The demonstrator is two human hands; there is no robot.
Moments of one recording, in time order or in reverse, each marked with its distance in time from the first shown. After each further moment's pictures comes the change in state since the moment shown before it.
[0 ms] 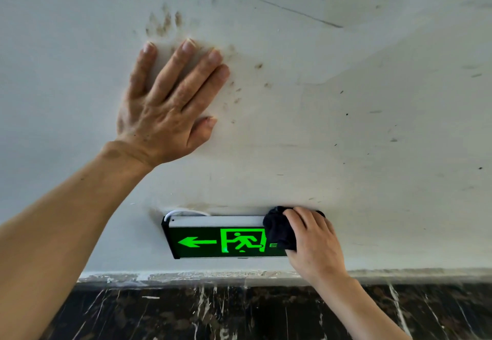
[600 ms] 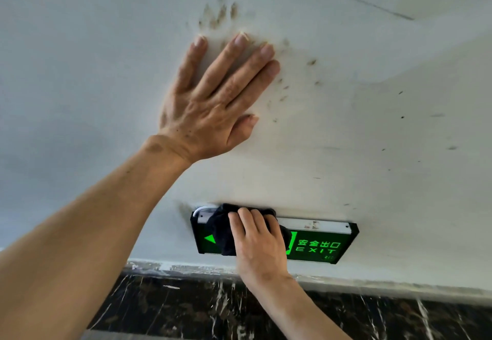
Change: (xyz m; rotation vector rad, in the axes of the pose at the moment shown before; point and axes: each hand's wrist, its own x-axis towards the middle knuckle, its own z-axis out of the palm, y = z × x) left_hand 0.004 0.000 -0.002 -0.028 -0.028 -0.004; right_hand 0.019 -0.134 0.024 0.011 -0.036 -0.221
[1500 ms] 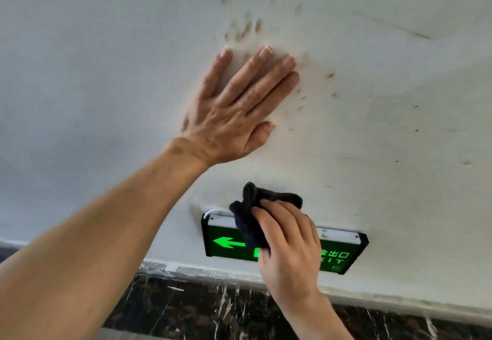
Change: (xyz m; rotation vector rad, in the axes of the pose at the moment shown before) left_hand -0.003 0.001 0.007 -0.067 0.018 0.000; right_hand -0.006 0.008 -0.035 0.250 0.722 -0.061
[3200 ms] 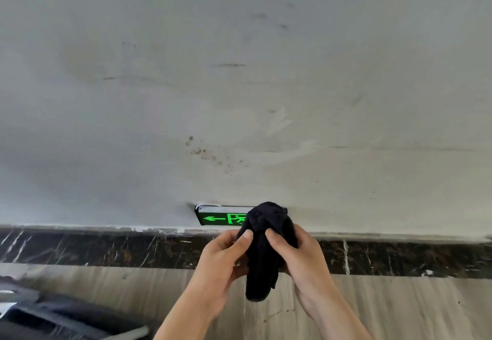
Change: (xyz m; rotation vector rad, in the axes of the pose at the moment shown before) left_hand 0.175 0.050 -0.275 -1.718 -0.883 -2.196; right_hand 0.179 -0.048 -0.298 0.870 -0.557 1.434
